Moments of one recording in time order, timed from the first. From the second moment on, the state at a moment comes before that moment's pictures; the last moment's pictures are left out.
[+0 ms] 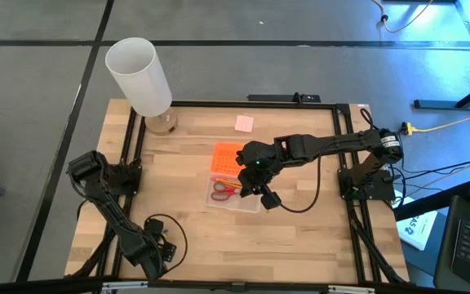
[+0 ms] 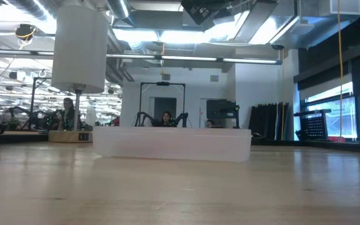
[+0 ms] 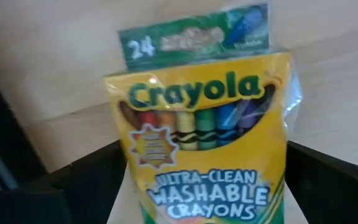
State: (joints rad) left arm -0.98 1.80 1.08 -0.90 0.04 -2.29; right arm 0.09 1.72 1.56 -0.71 -0.39 -0.27
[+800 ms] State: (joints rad) left arm -0.98 1.81 1.08 -0.87 -0.04 -2.24; right arm 0.09 1.72 1.56 -0.71 -0.39 -0.27
